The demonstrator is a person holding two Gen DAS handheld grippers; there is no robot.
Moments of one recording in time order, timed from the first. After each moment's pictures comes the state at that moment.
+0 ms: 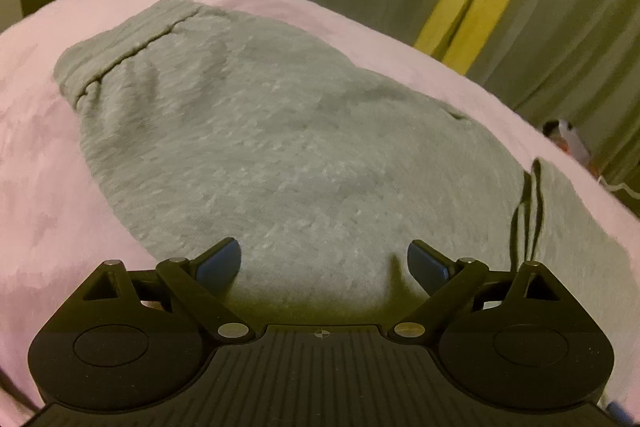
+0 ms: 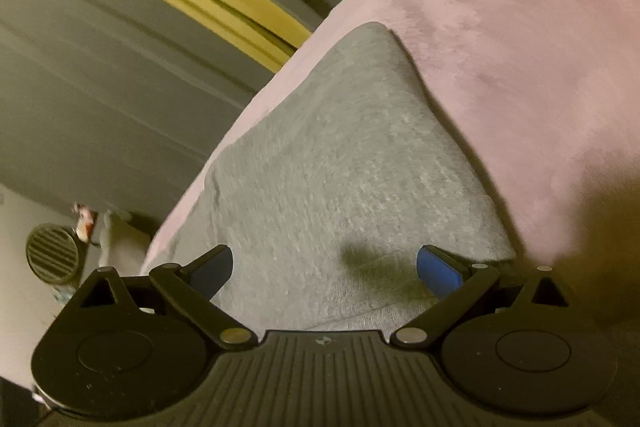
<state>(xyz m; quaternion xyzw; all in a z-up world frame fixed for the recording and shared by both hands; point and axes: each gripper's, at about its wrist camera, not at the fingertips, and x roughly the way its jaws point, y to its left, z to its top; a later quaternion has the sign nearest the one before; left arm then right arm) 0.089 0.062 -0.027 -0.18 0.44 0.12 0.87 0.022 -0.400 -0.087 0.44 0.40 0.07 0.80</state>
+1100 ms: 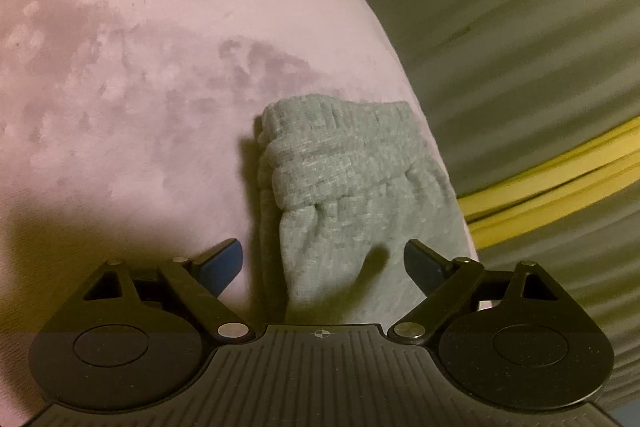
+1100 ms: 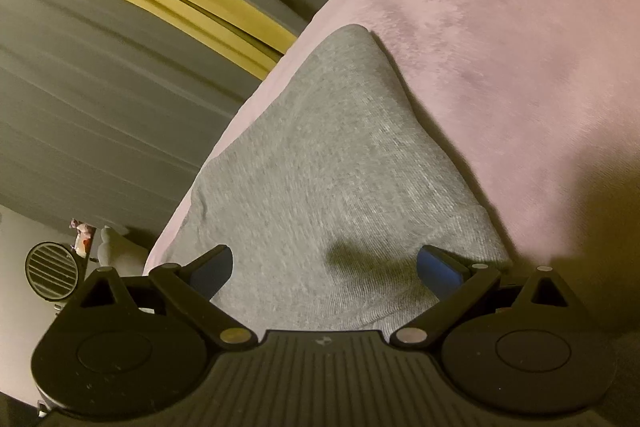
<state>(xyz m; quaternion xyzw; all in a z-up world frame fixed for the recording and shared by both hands) 0.058 0.234 -0.060 -0.48 0.29 0.21 0.80 0.028 -0.404 -0.096 0.45 0.40 0.06 0.80</state>
